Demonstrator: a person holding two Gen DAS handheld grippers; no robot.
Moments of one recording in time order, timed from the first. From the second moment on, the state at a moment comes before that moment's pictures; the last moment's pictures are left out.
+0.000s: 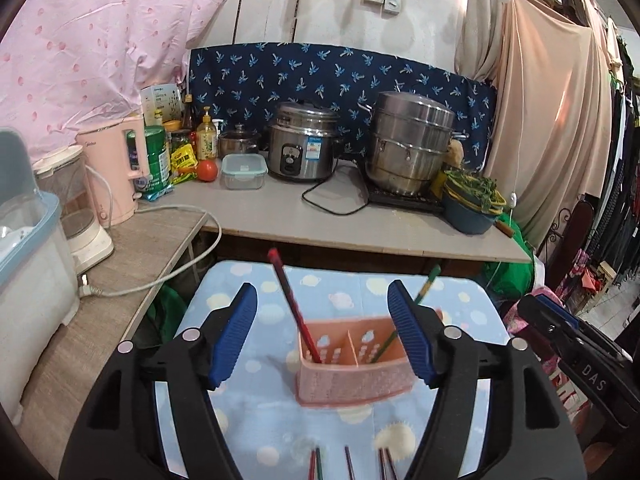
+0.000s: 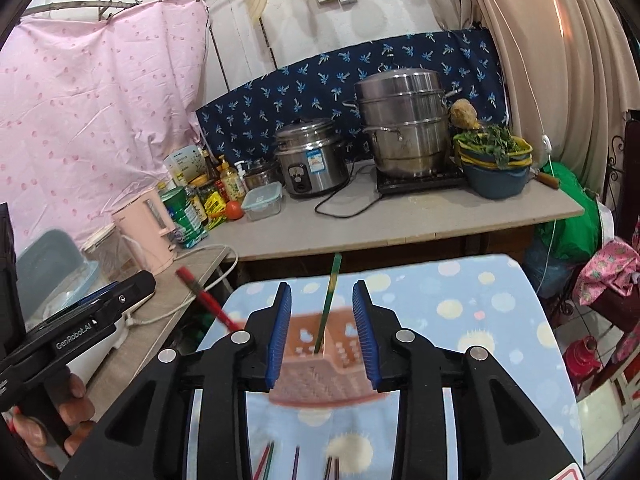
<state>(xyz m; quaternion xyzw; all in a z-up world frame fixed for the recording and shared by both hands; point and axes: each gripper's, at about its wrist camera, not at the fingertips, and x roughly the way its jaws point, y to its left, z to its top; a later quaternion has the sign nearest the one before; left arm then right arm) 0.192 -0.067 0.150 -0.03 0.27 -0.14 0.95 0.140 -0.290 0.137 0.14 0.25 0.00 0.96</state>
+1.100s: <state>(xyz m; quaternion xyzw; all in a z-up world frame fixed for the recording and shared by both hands) 0.024 -0.017 -0.048 0.04 0.45 -0.11 0.88 -0.048 -0.234 -0.058 0.11 0.46 0.01 0.88</state>
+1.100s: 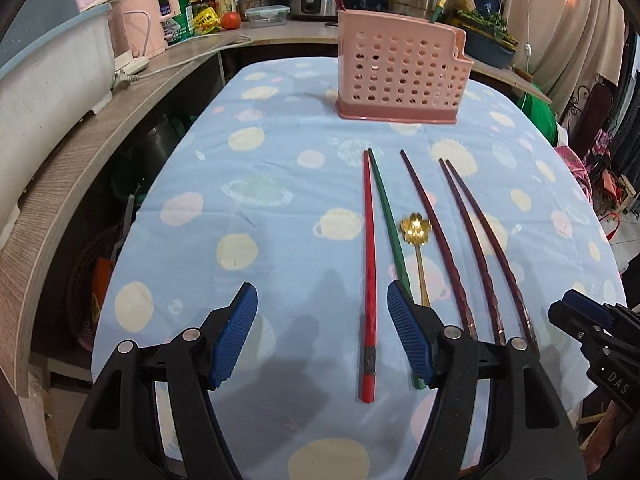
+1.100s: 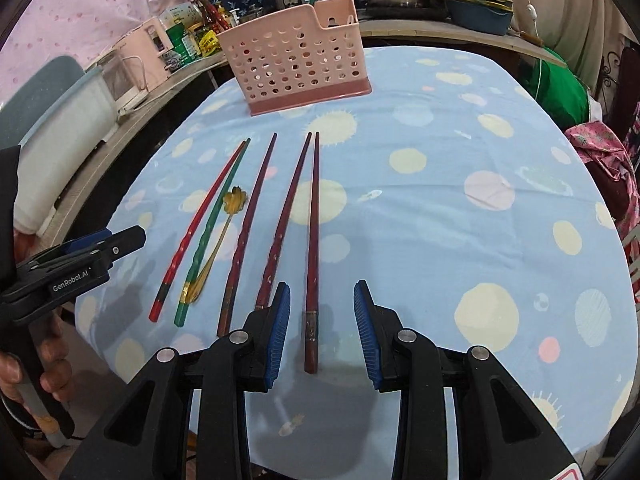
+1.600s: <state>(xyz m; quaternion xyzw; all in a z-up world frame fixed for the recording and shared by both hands) 0.014 -0.026 -0.066 0.04 0.48 -0.12 0.87 -0.050 -0.225 -0.073 0.09 0.48 0.01 0.87</state>
